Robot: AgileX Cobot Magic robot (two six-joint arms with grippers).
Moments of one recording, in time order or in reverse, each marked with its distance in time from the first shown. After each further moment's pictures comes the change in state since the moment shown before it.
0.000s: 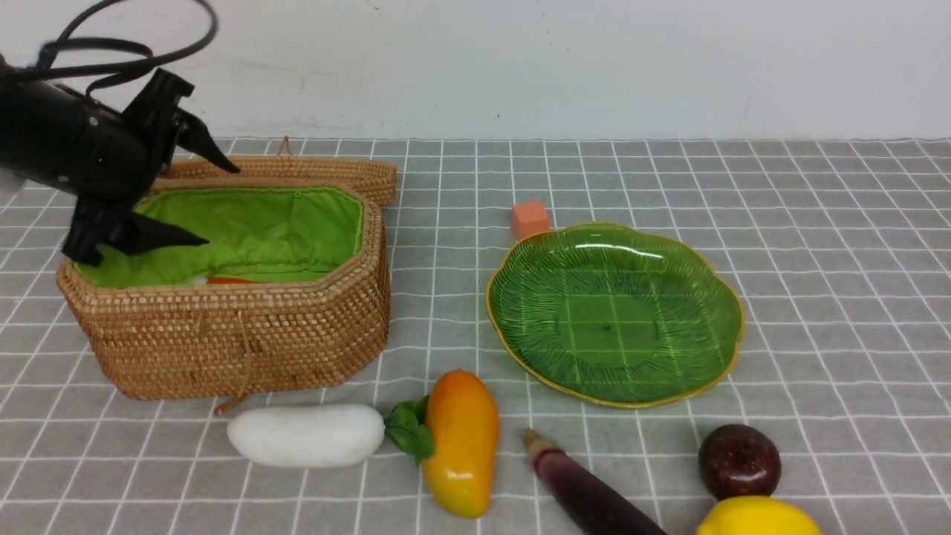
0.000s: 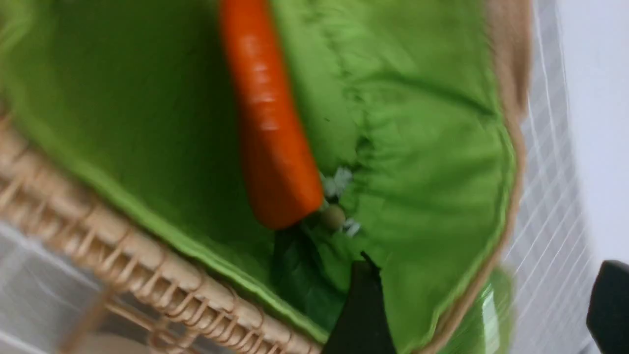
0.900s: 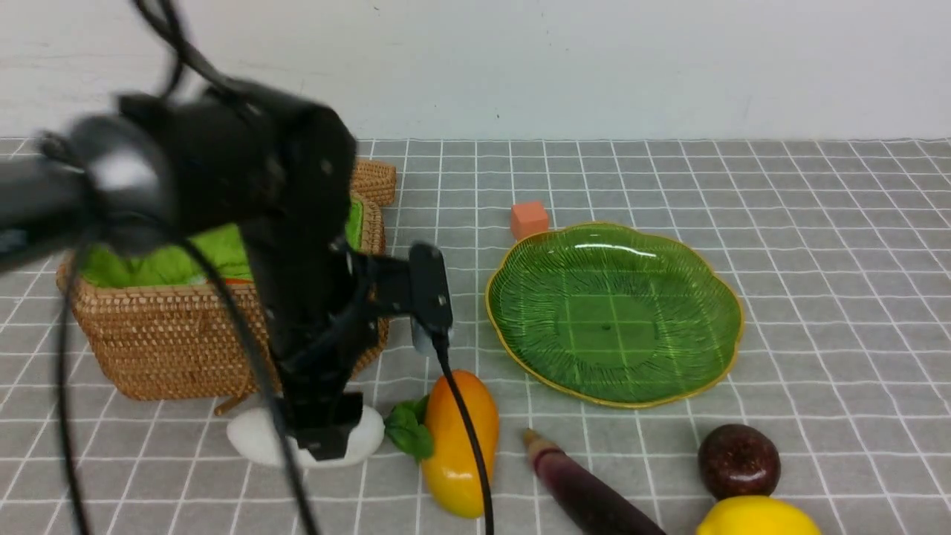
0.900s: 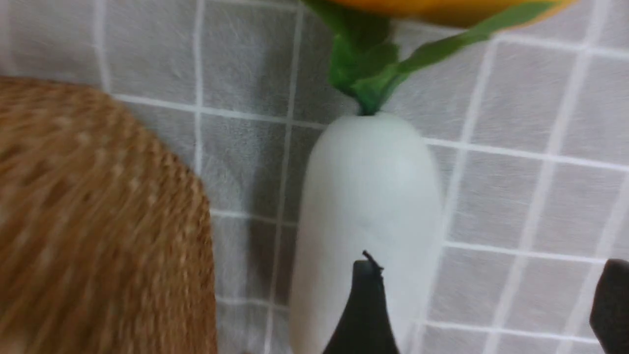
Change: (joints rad) right arm 0.000 0.000 0.000 0.000 0.000 0.000; left arm -0.568 0.176 -0.008 0.634 0.367 1.372
